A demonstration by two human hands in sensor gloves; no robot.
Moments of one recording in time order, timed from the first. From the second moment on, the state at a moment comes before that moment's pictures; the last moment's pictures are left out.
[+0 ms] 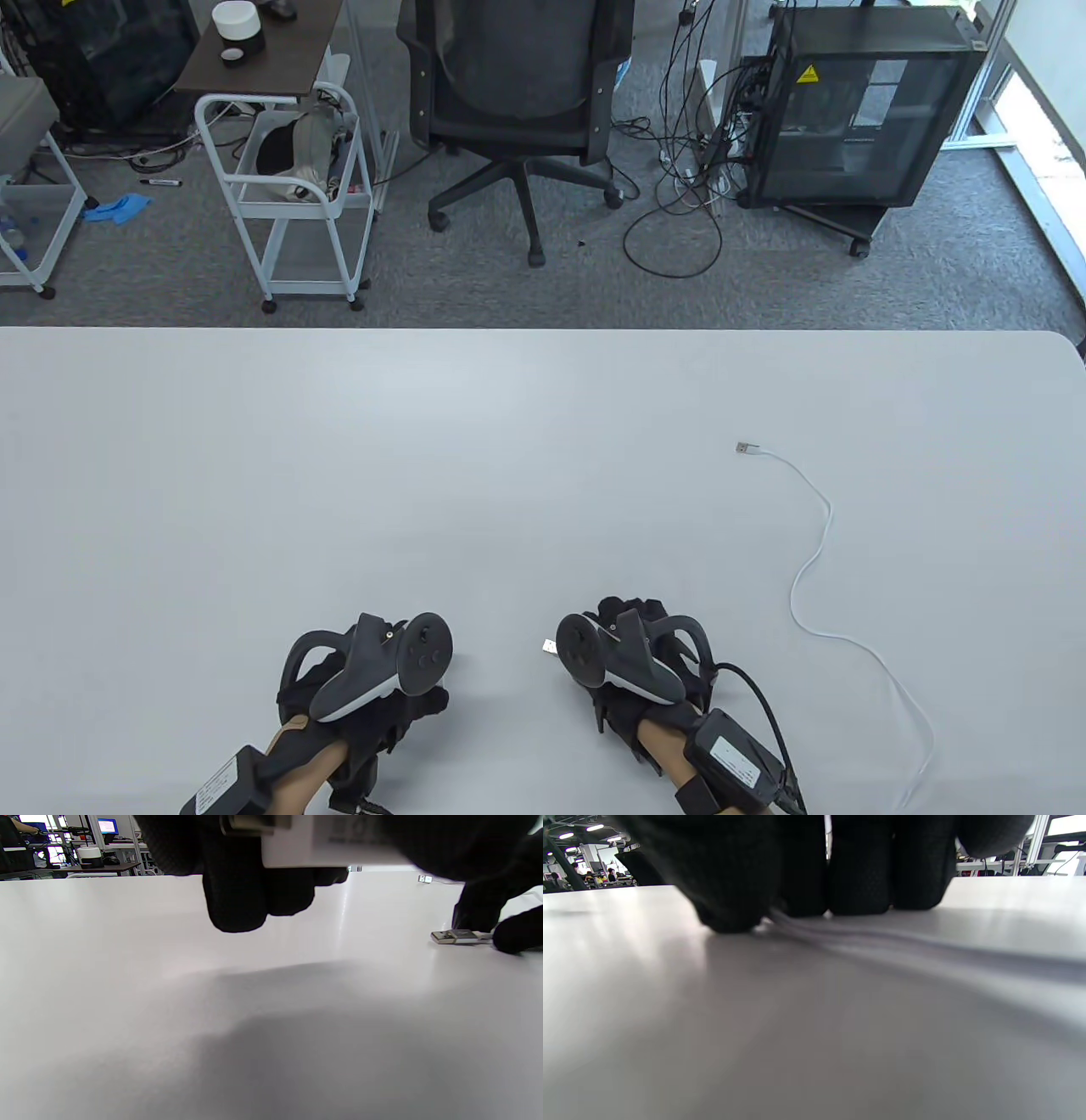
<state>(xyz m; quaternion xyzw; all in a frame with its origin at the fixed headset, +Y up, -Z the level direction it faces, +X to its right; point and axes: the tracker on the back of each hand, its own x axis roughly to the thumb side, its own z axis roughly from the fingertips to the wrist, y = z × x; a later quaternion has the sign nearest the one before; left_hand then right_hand) -0.166 -0.731 -0.233 -0.13 -0.12 -0.01 0.98 0.056 -0.769 -0.259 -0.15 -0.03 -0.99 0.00</state>
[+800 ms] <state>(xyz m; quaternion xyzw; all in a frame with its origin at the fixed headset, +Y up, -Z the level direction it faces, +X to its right) -0.154 -0.726 -0.226 -0.13 -0.16 0.03 0.98 0.064 -0.717 -0.244 -0.23 -0.01 -0.95 -0.22</state>
